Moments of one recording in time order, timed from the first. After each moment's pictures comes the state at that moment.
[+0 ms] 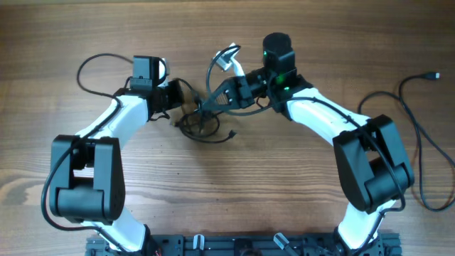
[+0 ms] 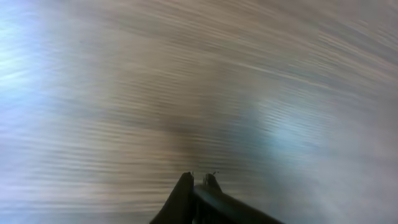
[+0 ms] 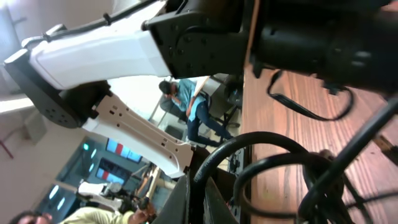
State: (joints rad) left arm -0.08 1.82 1.04 -0.30 0.17 -0.43; right arm 0.43 1.95 1.20 0.51 -1.56 0.82
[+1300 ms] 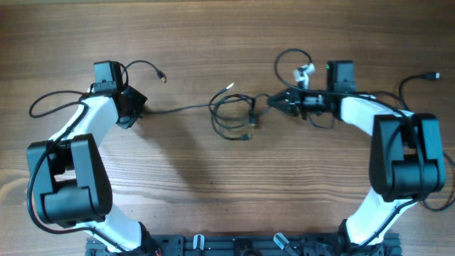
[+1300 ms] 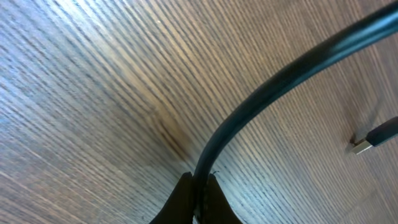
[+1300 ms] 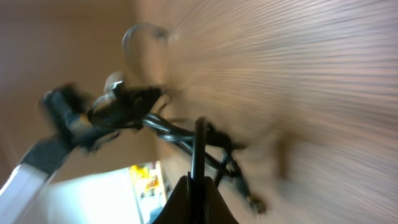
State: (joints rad) left arm 0.14 1.82 1.05 -0.43 0.05 -0.81; right arm 0.01 1.95 0.99 -0.14 -1.10 0.56
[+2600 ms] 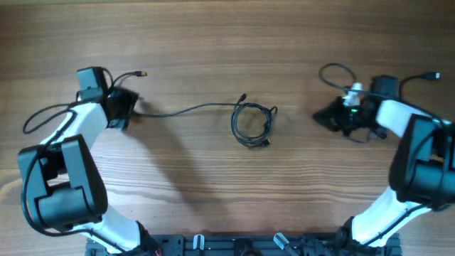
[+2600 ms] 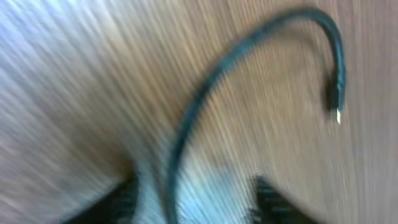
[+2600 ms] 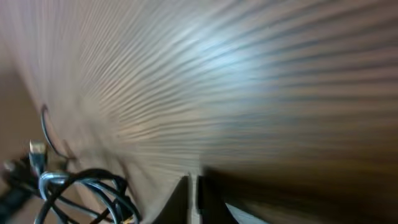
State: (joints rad) left arm 0.23 1.81 0.99 -0.30 0.16 -0.94; right arm -0.22 1.94 0.97 -0.42 -0.74 0.33
